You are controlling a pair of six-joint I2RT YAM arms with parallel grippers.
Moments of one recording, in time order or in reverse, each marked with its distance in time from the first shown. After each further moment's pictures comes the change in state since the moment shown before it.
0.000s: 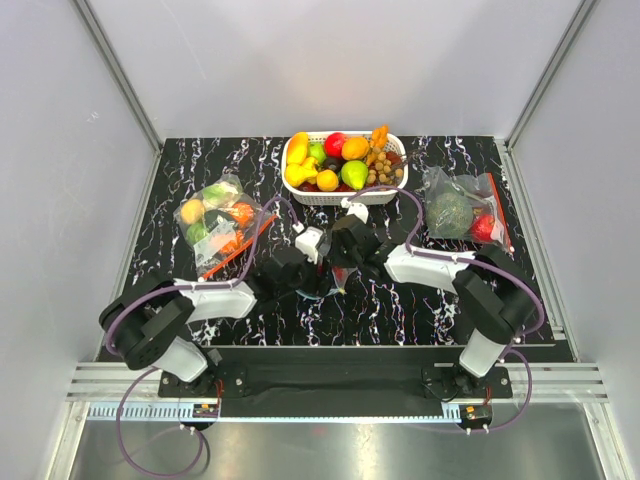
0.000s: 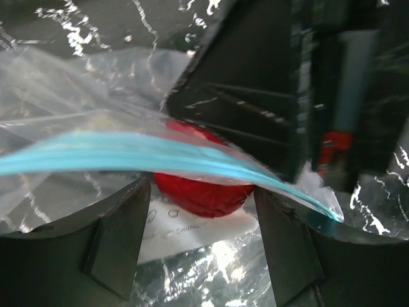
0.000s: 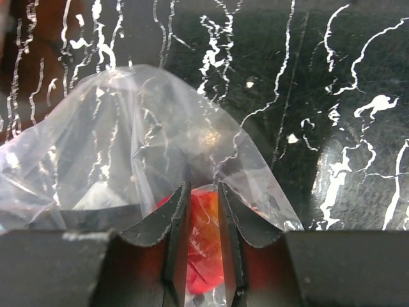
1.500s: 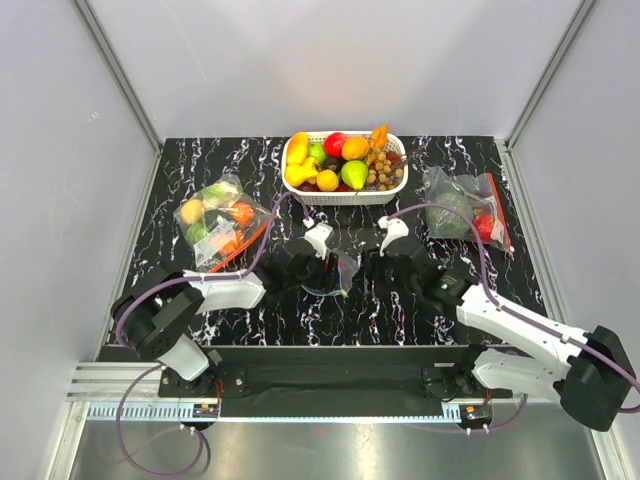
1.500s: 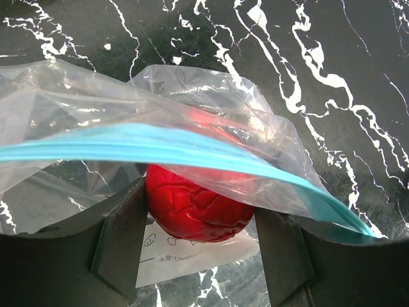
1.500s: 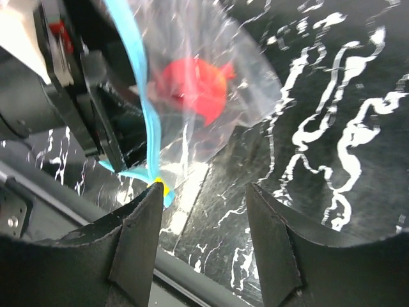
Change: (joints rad) left arm -0.003 0.082 0.113 -0.096 0.043 0.017; right arm 0.000 -0.648 -0.277 -0.262 -0.101 -0.135
